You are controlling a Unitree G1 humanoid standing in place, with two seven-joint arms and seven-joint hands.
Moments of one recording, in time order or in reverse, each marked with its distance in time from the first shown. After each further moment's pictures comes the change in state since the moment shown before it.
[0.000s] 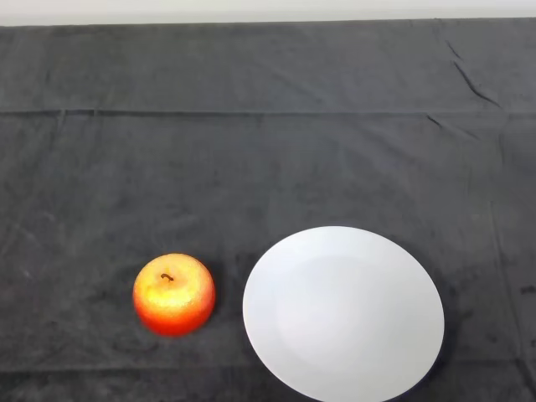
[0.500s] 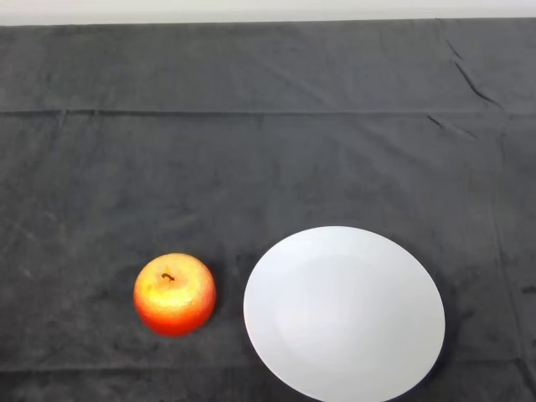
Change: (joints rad) left arm 0.003 0.000 -0.041 -0.116 0.042 0.086 0.016; right arm 0.000 0.000 0.000 0.000 0.000 0.000 0.000
